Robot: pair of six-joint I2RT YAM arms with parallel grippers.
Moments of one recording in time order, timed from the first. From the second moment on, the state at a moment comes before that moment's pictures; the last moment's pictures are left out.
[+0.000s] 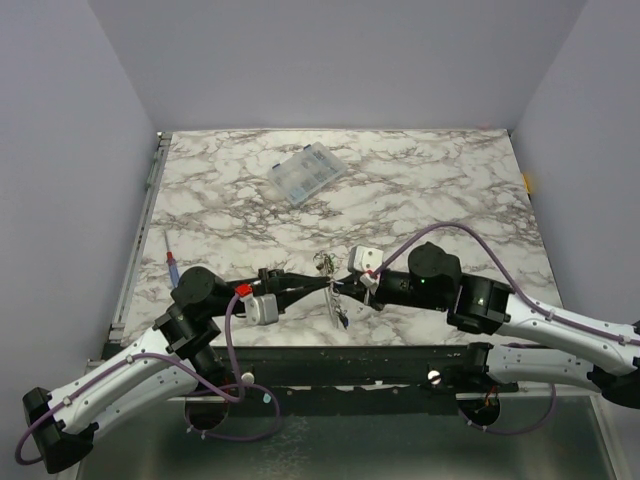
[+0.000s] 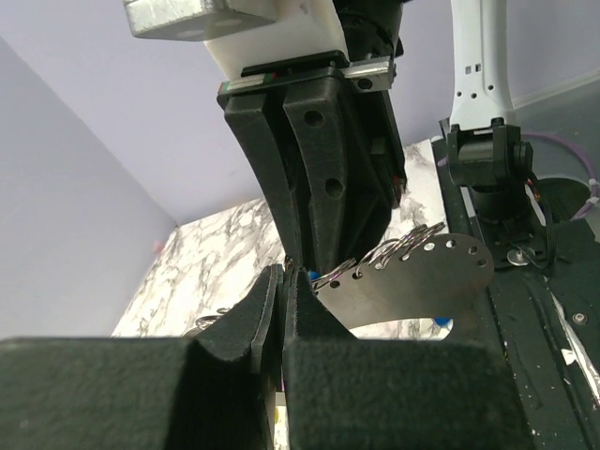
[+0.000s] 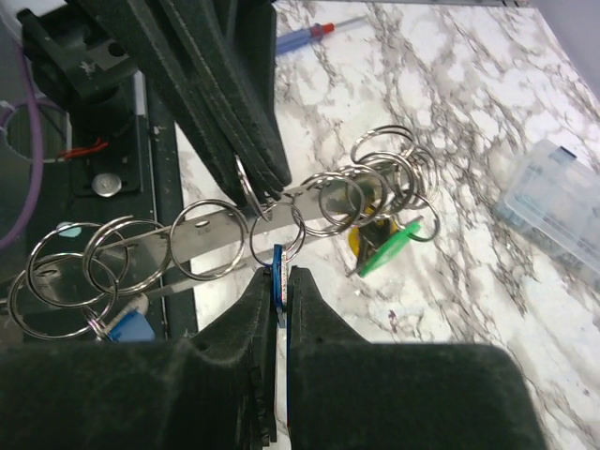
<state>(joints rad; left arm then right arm) -0.89 0.57 0.52 0.29 0.61 0.37 1.17 0.94 0.85 -0.17 -0.14 -0.26</state>
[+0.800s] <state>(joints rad) -0.89 0.58 0.45 0.36 0.56 0.35 1.17 1.07 1.07 -0.43 0.02 -0.35</state>
